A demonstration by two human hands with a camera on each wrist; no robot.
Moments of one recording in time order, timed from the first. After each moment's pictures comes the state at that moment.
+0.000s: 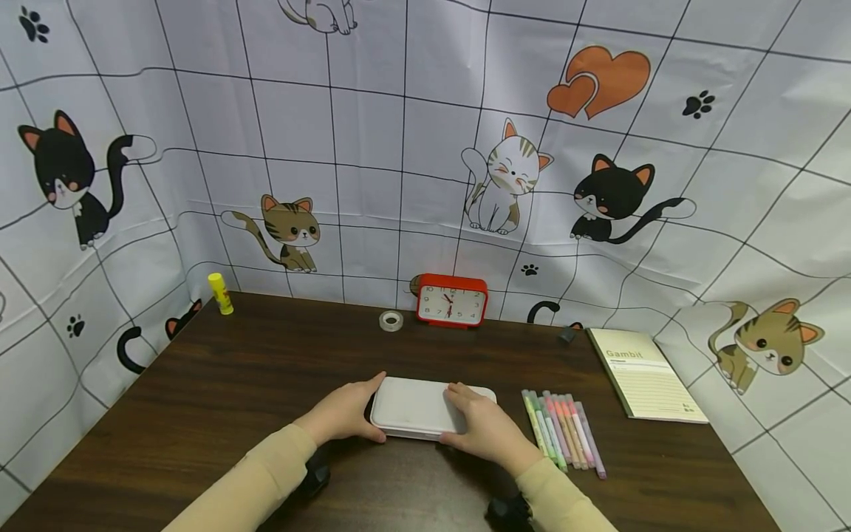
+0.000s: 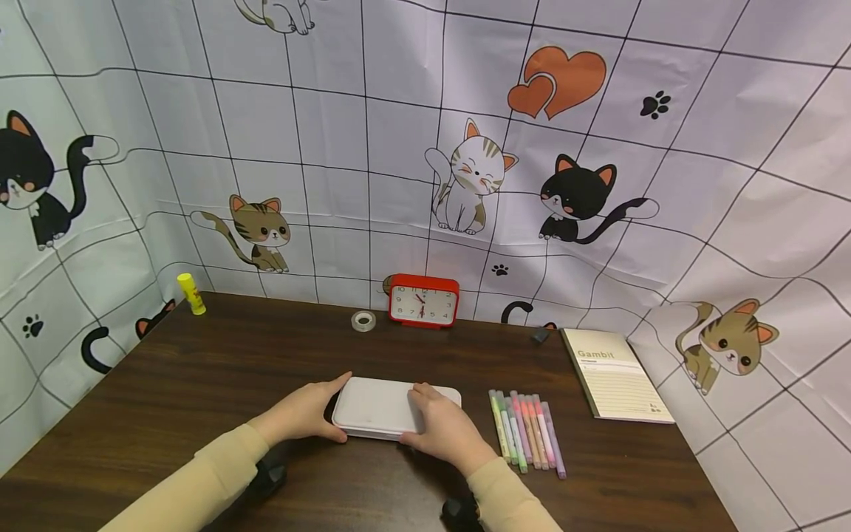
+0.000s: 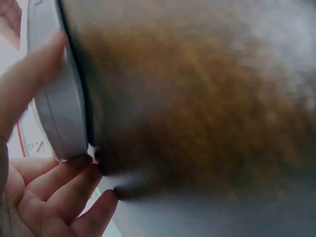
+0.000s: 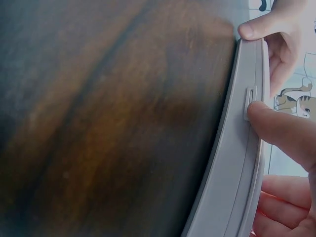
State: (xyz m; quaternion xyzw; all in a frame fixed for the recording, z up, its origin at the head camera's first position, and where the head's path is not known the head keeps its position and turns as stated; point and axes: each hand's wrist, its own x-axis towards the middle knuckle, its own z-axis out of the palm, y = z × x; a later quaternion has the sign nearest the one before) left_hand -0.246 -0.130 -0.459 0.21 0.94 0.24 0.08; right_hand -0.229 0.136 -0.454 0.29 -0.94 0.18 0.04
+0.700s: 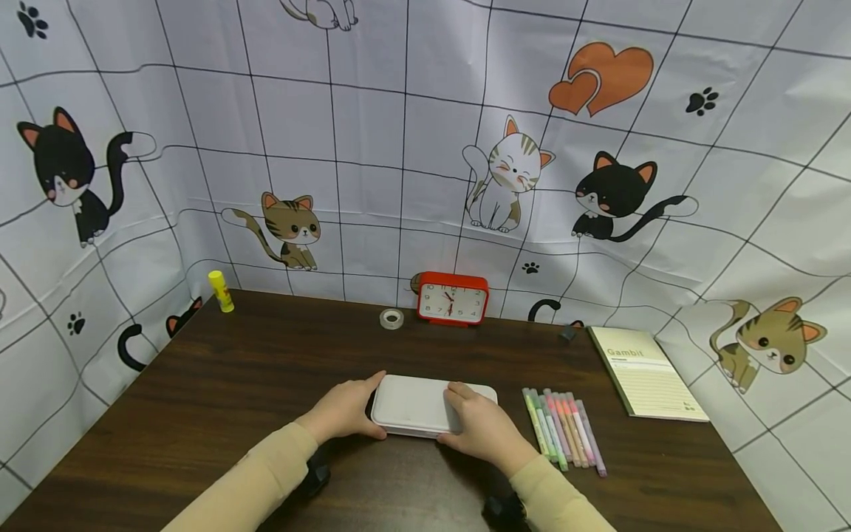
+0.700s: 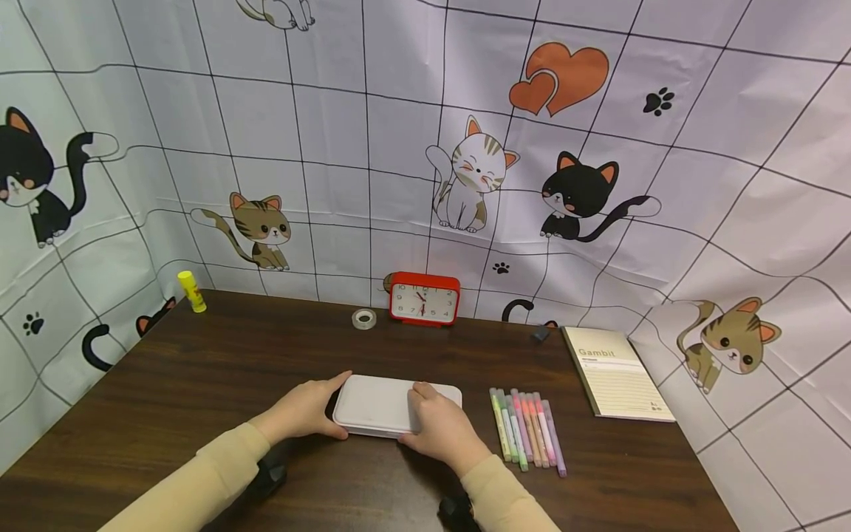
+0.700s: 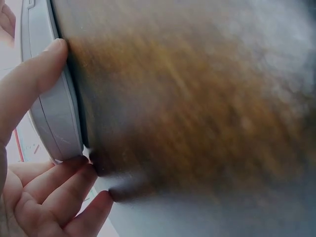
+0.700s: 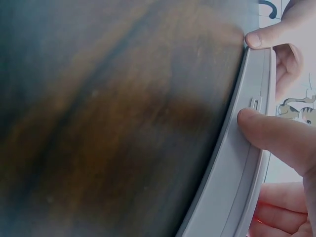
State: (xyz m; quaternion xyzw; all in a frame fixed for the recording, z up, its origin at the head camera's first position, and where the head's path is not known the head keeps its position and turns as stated) left_hand -0.246 -0.130 -0.461 0.20 0.96 0.21 0.06; right_hand -0.225 0.128 -0.453 0.30 -0.94 0.11 0.09
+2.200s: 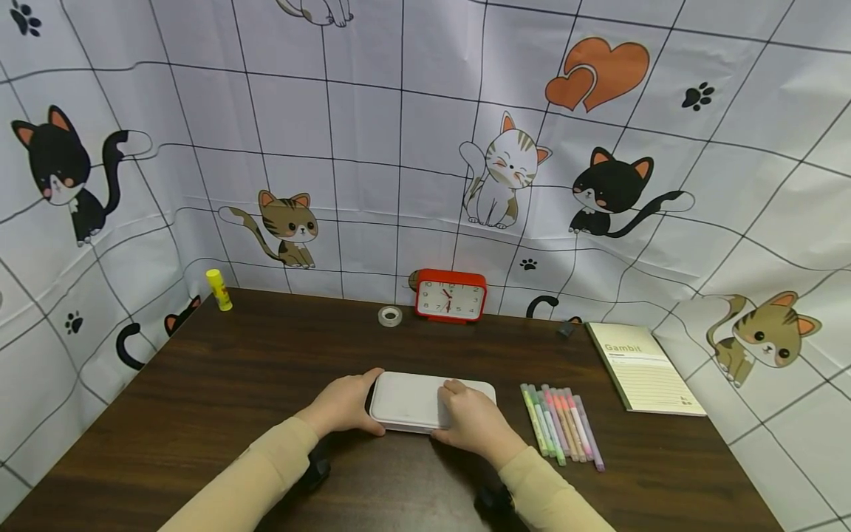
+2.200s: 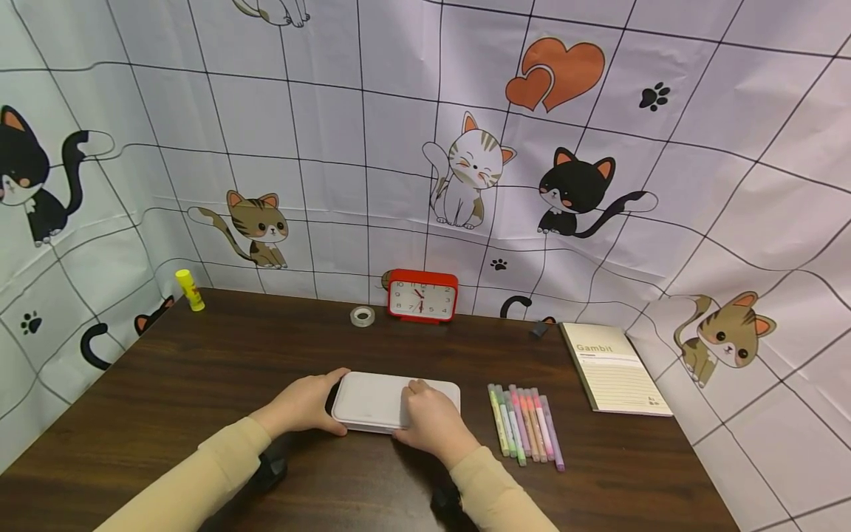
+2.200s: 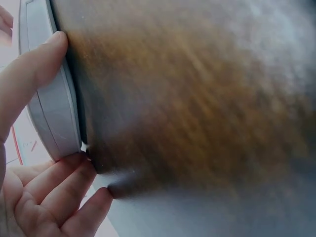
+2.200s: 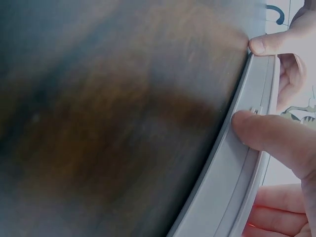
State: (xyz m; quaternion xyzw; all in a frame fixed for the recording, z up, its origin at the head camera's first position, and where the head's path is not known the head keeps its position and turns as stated) left_hand -0.249 -0.128 -0.459 0.20 0.96 0.20 0.04; right_hand -0.228 0.117 -0.451 0.33 -0.94 0.04 0.13
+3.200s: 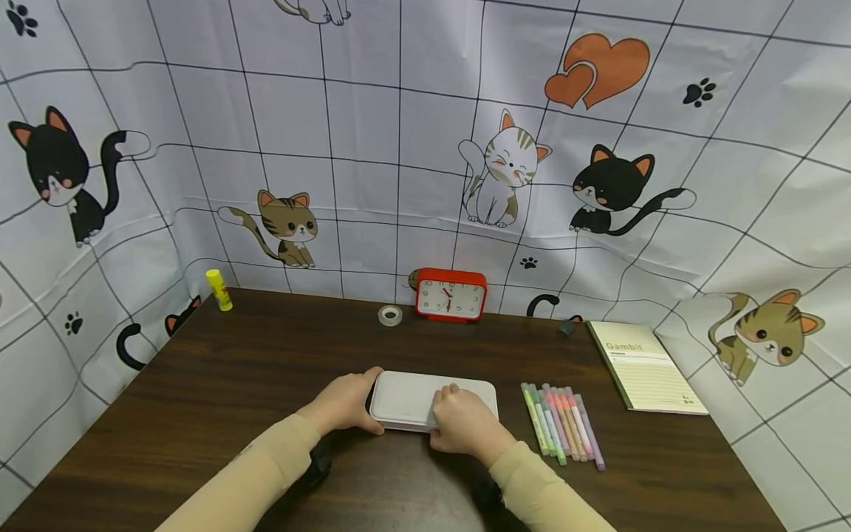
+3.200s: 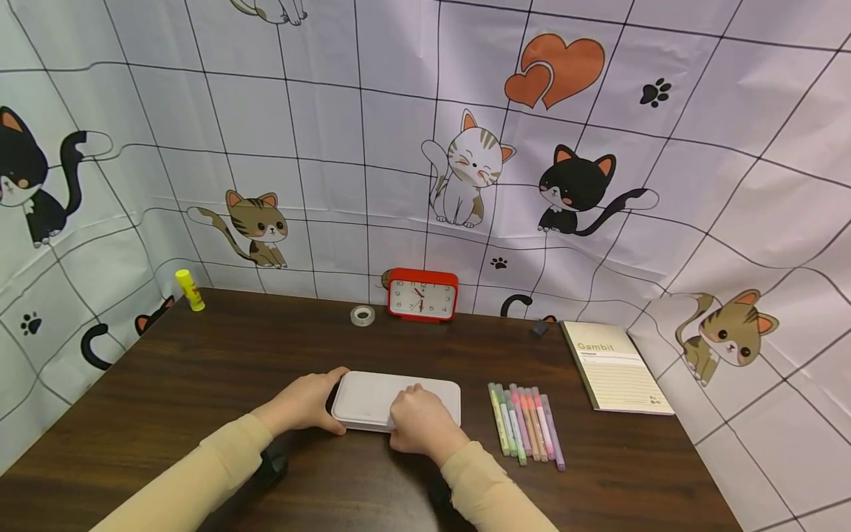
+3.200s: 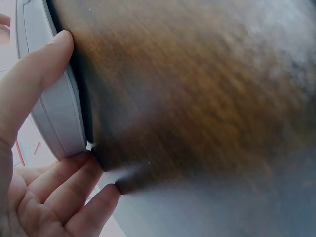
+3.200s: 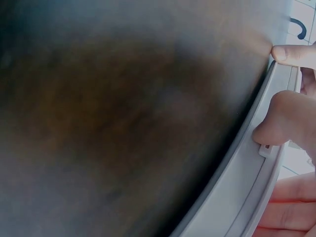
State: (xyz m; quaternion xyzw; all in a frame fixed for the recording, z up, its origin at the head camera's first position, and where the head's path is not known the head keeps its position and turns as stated) left_hand -0.252 -0.125 -0.455 0.20 0.96 0.19 0.05; right_hand -0.225 0.104 -0.446 0.38 -0.90 -0.08 0.17
